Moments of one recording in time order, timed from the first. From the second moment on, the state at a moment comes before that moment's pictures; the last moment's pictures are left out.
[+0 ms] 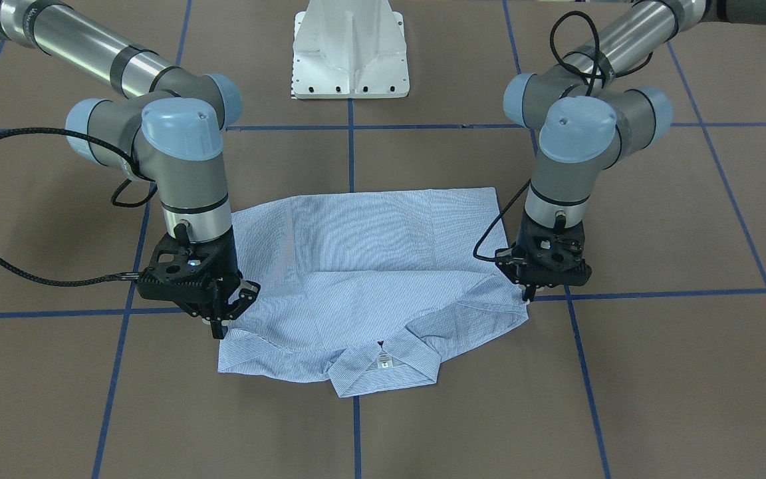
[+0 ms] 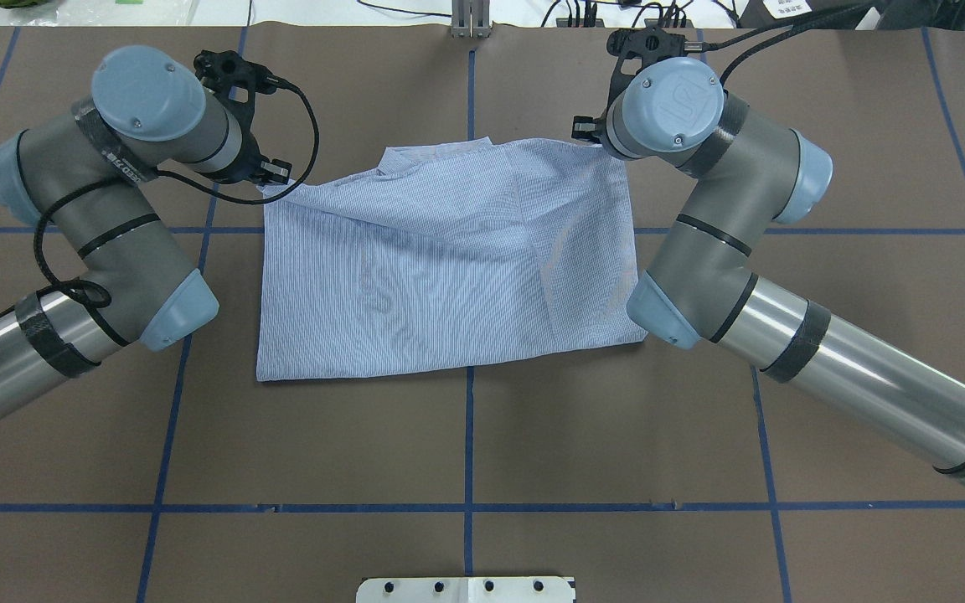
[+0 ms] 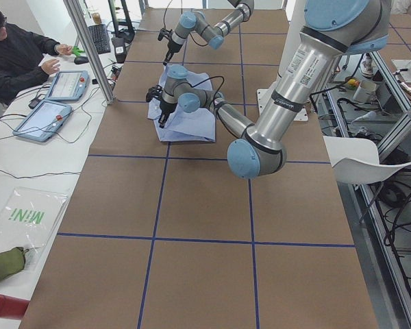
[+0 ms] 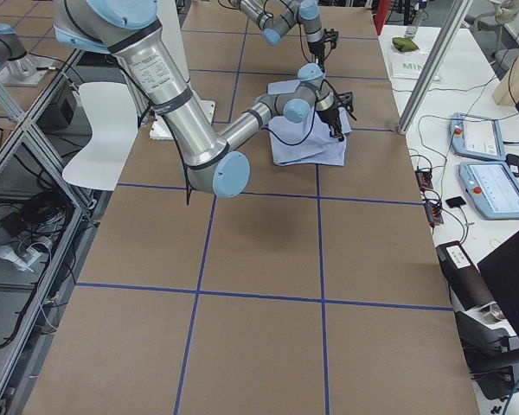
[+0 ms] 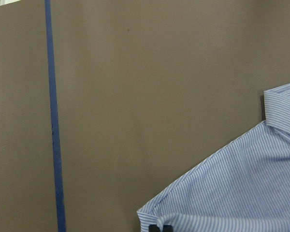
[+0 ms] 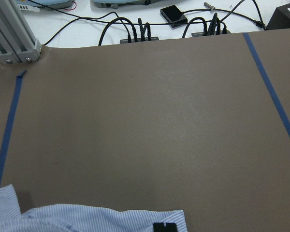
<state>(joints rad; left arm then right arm) -0.81 -2.13 -1.53 -1.82 -1.78 -0.77 0.74 -0.90 1.45 -1.25 1.56 1.18</state>
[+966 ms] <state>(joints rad) -0.80 -1.98 -1.74 -1.84 -1.89 -0.76 0.80 -0.91 1.47 -1.22 1.73 1.11</state>
